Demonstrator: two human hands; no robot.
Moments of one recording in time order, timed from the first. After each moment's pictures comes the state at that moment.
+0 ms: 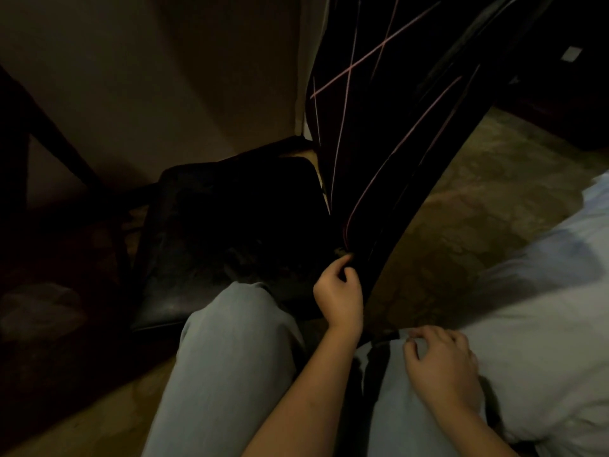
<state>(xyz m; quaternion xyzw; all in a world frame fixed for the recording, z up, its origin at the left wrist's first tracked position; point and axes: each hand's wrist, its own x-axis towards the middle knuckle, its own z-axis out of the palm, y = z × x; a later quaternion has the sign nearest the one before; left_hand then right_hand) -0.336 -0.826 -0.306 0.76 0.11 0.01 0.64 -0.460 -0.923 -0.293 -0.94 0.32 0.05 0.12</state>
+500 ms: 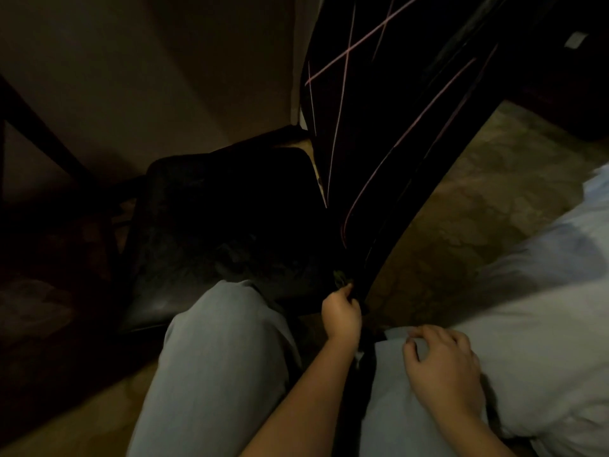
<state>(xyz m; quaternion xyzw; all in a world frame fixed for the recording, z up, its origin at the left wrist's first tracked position) -0.340 -0.834 -0.362 0.84 0.06 -0.17 0.50 -0.459 -0.928 -0.299 -0.94 0.31 0.04 0.12</state>
